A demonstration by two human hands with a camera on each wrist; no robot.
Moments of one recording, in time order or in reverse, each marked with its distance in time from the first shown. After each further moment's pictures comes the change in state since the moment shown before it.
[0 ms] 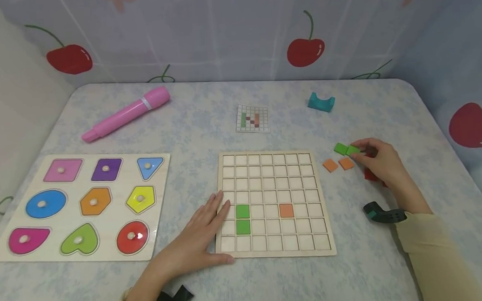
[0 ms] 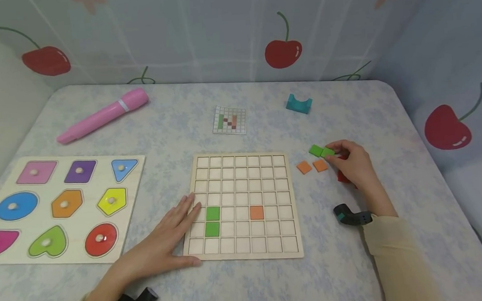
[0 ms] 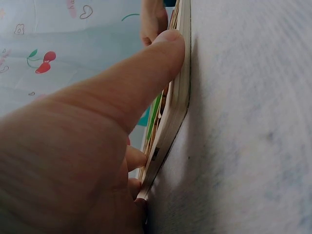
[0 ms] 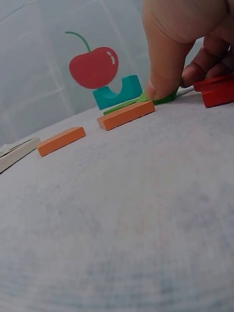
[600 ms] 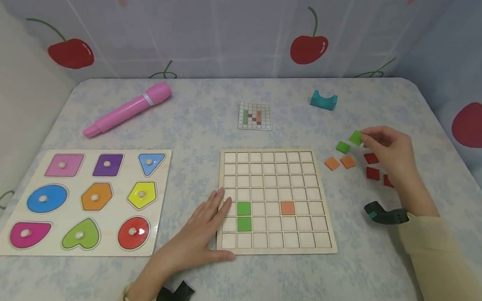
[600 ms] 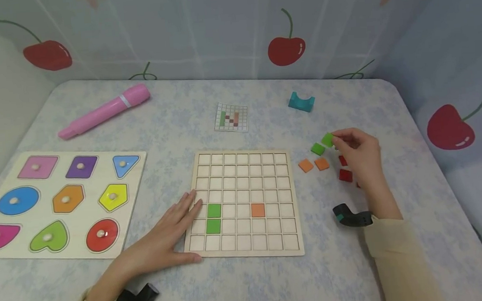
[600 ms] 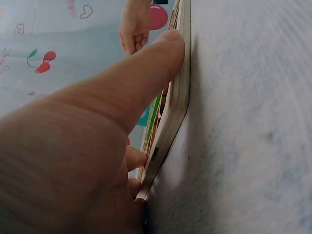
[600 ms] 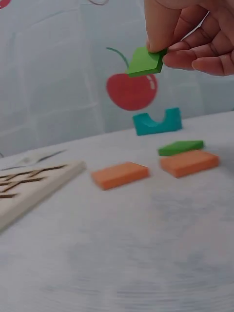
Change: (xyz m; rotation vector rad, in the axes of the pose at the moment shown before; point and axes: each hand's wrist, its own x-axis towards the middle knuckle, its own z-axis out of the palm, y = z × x) left_hand 0.001 0.000 0.000 -0.001 0.010 0.007; right_hand 0.020 0.024 0.003 0.208 0.219 0.066
